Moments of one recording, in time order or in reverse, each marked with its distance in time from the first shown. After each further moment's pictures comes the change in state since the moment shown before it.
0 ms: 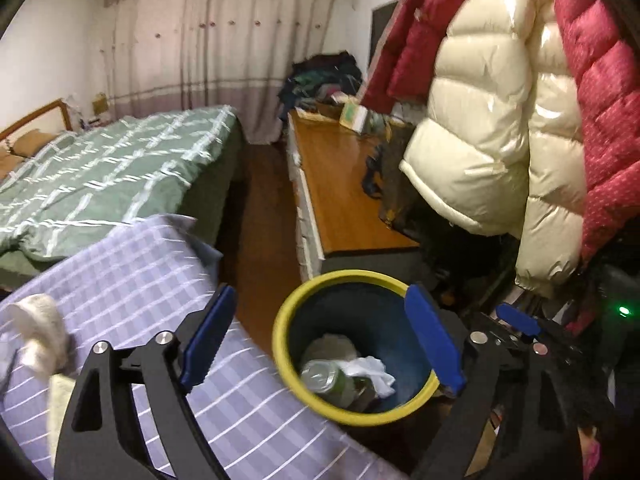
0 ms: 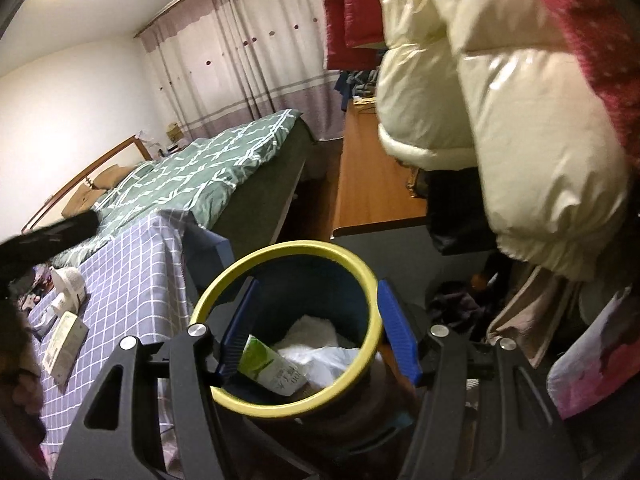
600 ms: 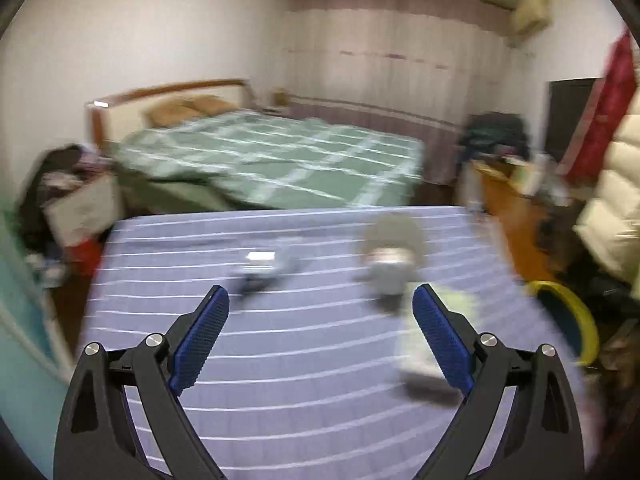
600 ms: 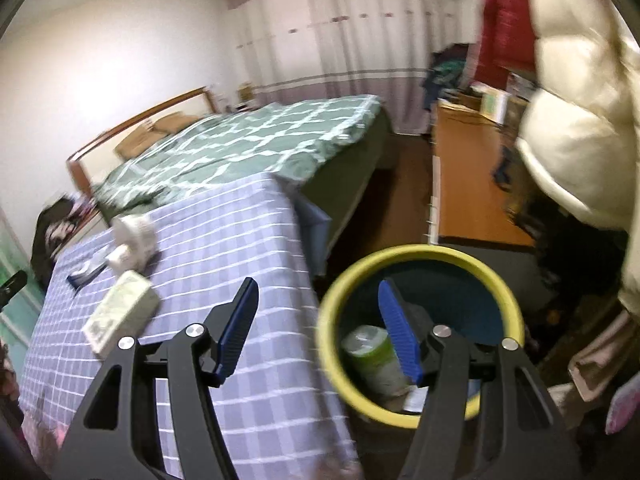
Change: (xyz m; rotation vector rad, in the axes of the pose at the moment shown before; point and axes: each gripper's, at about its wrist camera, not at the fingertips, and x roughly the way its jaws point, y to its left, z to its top) left arm -0.209 0.263 -0.151 -0.323 -0.119 0.592; right arm 0.014 0.170 -0.004 -0.280 0.079 0.200
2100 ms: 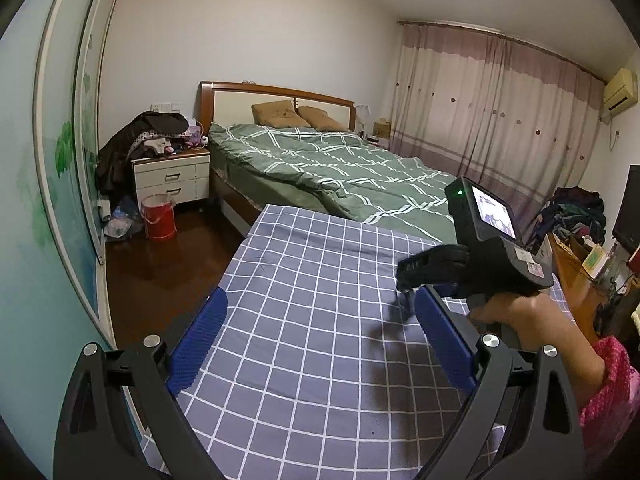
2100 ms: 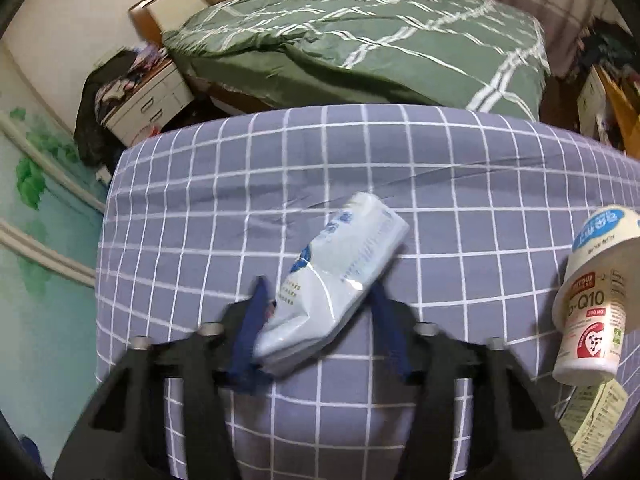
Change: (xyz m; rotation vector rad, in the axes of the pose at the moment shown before) left arm -0.027 0.126 -0.036 -0.273 -0.088 0.187; right arm 0.237 0.421 0.012 -0.230 0.521 0.193
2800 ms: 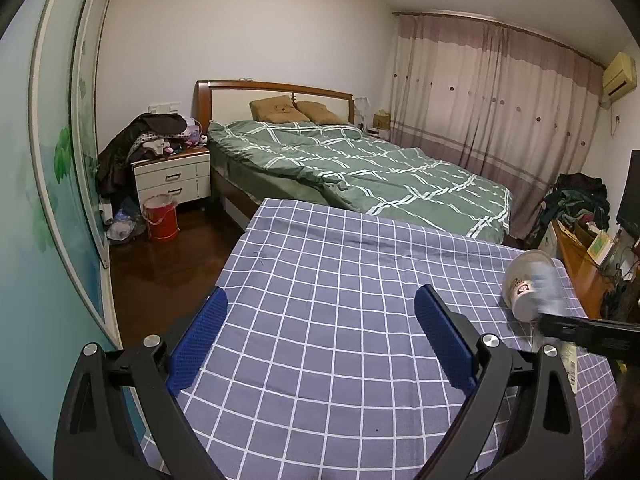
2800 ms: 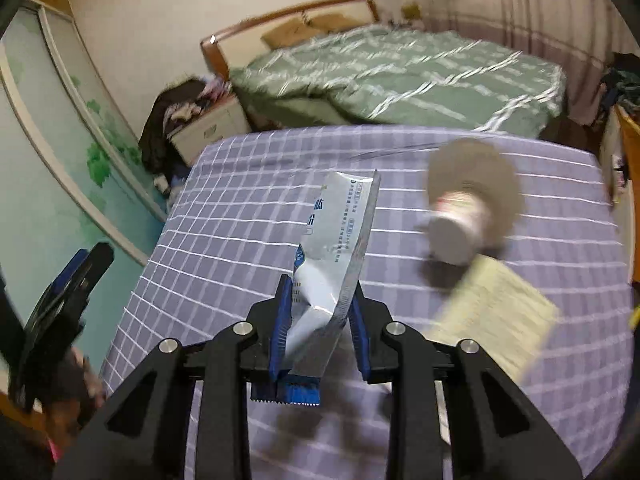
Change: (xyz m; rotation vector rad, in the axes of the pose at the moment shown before) left arm 0.011 -0.007 -0.005 0.037 0.024 0.013; right arm -0.156 -0.110 -0.131 -0.060 -0.261 0.154
